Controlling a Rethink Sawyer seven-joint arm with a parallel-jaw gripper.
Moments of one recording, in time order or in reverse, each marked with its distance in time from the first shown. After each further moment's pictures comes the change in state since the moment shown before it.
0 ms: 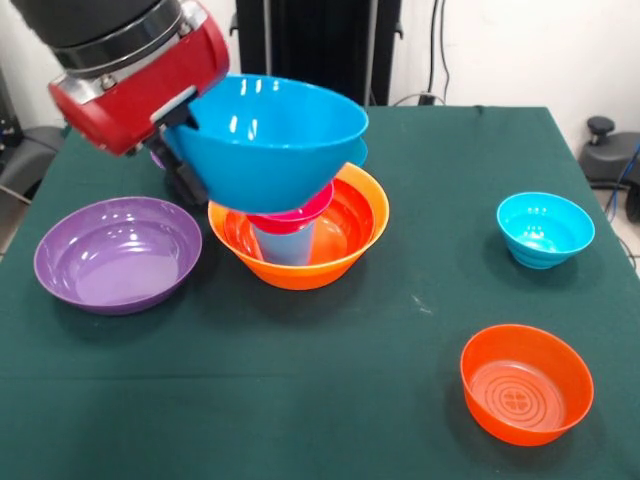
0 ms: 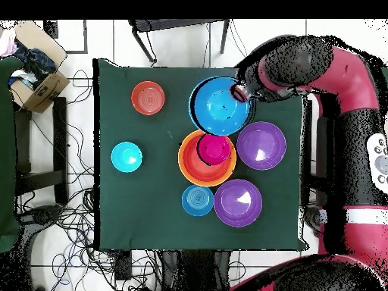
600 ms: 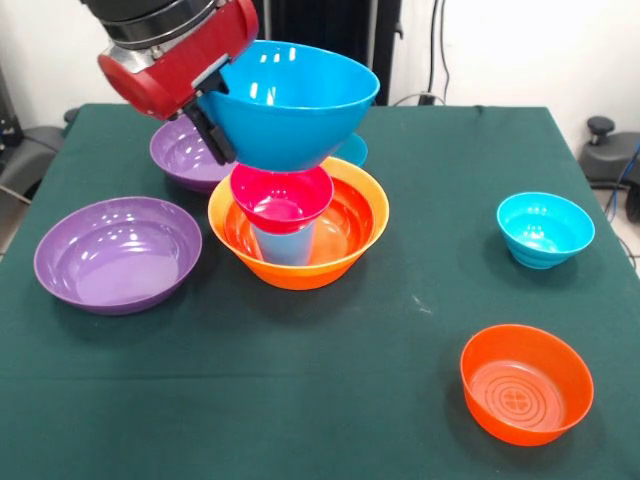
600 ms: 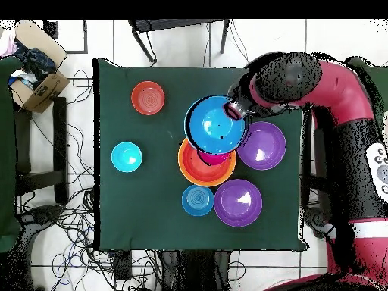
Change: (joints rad) arm -0.030 -0.068 0.000 0.160 0.002 -0.020 0.000
